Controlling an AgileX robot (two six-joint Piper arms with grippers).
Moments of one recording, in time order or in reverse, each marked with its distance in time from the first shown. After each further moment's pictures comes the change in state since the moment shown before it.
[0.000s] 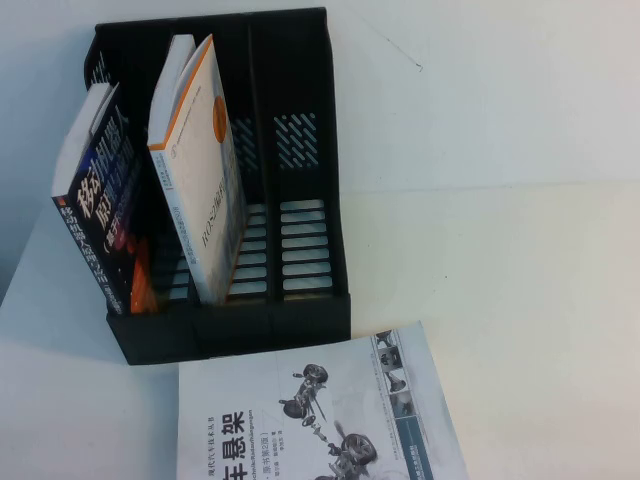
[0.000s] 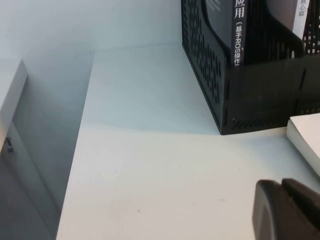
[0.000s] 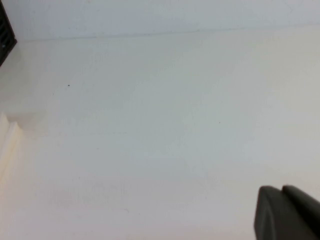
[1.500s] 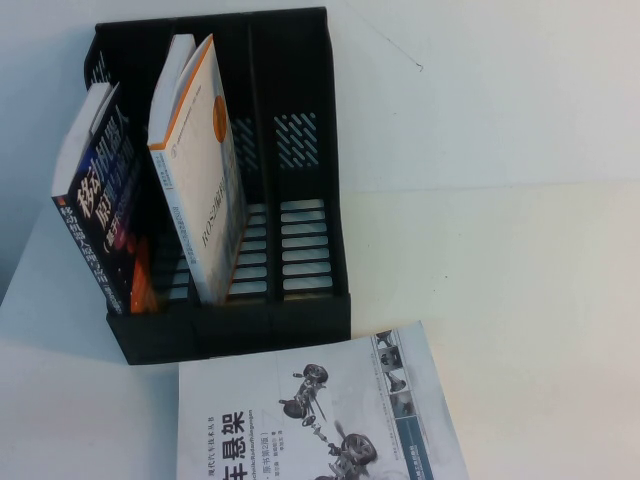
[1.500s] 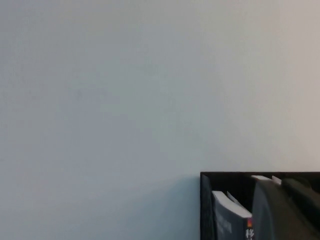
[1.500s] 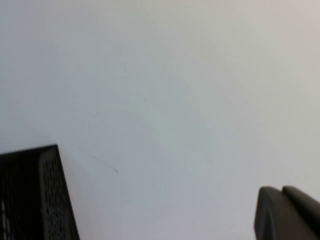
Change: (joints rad) right arm 0.000 0.000 -0.037 0.000 -0.573 0.139; left arm 0.000 0.000 0.000 0.051 -0.751 -0.141
